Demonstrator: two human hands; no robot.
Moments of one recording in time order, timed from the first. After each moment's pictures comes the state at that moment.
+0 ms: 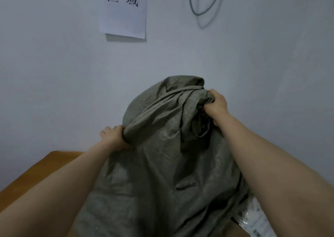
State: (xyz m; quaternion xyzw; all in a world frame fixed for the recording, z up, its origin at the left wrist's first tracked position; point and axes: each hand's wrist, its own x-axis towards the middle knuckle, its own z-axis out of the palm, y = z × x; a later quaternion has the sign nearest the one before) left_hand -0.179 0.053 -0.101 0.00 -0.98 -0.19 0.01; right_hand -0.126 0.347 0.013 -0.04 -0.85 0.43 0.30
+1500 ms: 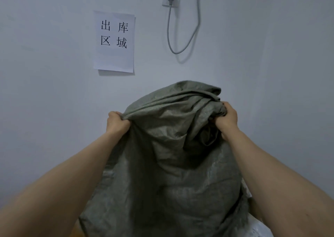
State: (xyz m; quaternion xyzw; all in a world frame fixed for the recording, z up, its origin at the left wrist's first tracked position) left_hand -0.139 0.104 0.022 0.00 -0.80 -0.56 0.21; right_hand -0.068 0.405 0.055 -0.05 -0.71 0.56 0.42
